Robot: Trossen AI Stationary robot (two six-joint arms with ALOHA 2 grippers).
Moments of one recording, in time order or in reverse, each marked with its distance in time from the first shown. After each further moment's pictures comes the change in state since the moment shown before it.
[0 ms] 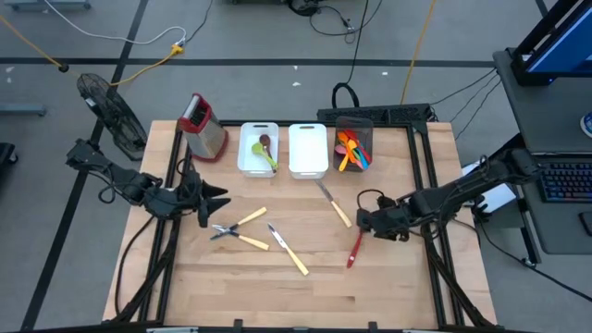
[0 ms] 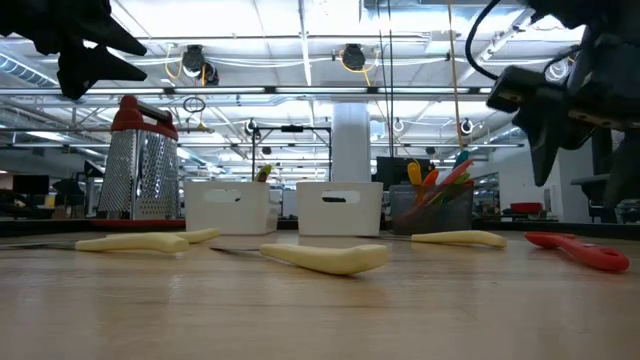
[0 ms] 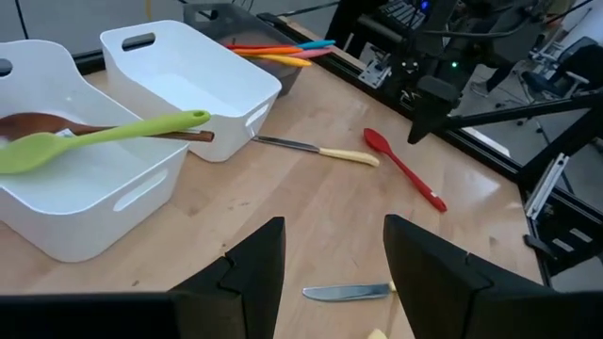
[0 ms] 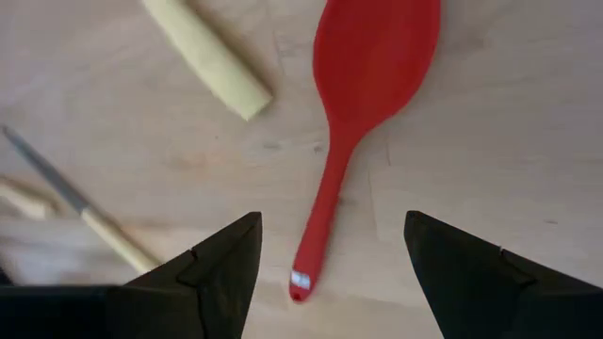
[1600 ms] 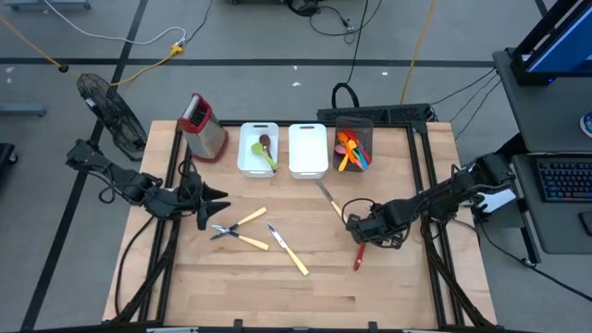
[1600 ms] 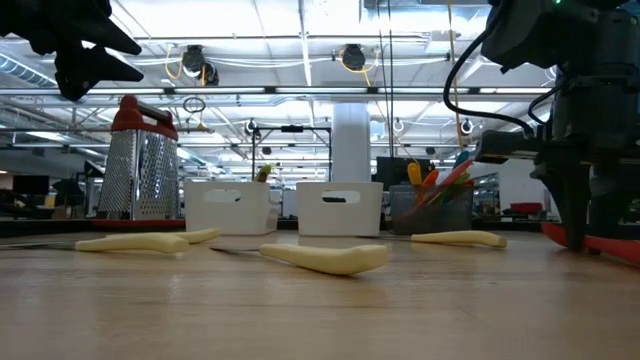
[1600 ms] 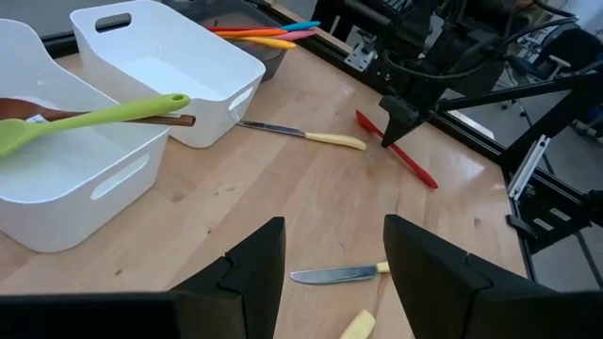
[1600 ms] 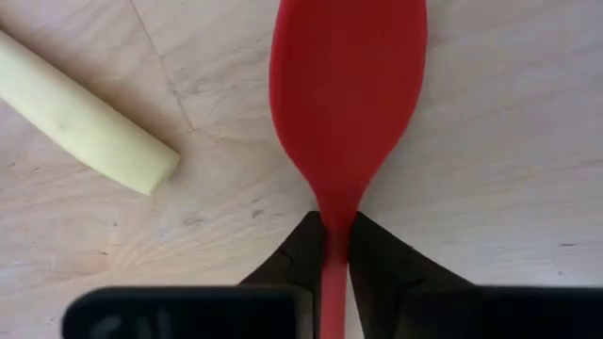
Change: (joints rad) left arm 0.001 0.000 0.000 -0.007 0.061 0.000; right arm -0.016 0.369 0.001 -0.128 0.046 0.081
